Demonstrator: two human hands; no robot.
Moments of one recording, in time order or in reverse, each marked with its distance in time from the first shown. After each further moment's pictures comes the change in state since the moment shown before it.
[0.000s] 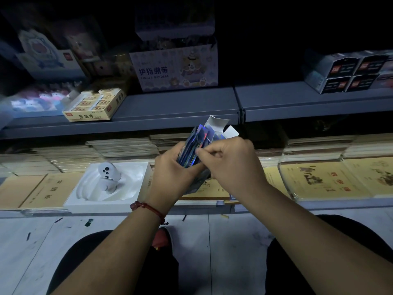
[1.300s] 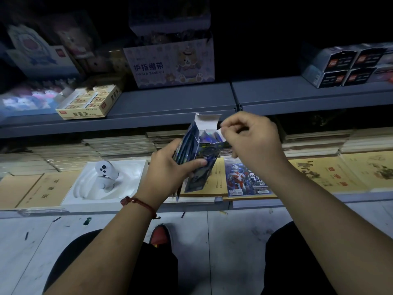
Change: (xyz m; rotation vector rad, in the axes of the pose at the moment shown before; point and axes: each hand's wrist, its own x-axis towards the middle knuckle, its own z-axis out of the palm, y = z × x) left_hand 0.010 -0.013 -0.012 -0.002 -0.200 -0.020; right_hand 0.019 0.017 -0.039 0.165 0.014 0.141
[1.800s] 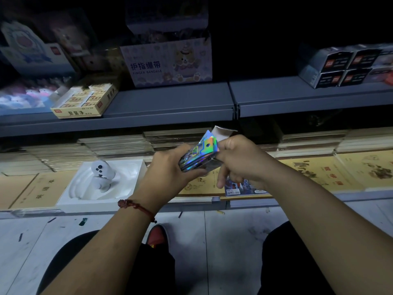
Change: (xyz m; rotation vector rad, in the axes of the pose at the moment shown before) left_hand 0.000 -0.005 0.002 0.338 0.004 0.329; right_hand -0.010 -0.011 0.005 0.110 -0.547 0.413
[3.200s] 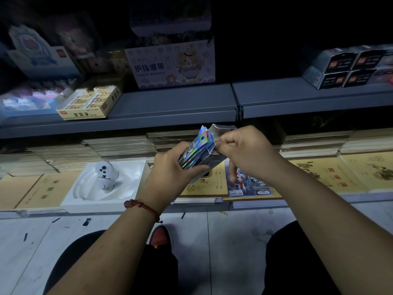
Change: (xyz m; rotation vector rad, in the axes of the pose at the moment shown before) left_hand -0.001 0.002 0.002 -0.085 0.044 -0.128; right_hand -0.002 -0.006 -0.008 -0.257 0.165 -0.210
